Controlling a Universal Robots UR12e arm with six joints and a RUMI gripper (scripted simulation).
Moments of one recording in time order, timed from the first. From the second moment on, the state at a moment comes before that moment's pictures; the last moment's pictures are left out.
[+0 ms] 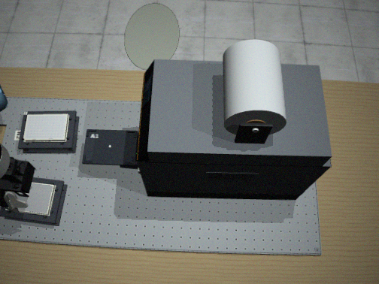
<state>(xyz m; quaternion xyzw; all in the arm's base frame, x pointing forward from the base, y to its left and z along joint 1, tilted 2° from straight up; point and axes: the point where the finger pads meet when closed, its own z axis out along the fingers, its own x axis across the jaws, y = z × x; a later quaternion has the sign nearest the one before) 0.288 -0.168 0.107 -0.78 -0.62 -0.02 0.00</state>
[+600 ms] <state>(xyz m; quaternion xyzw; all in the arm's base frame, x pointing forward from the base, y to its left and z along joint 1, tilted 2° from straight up) 0.287 -0.168 0.133 -0.78 -0.62 -0.02 0.00</state>
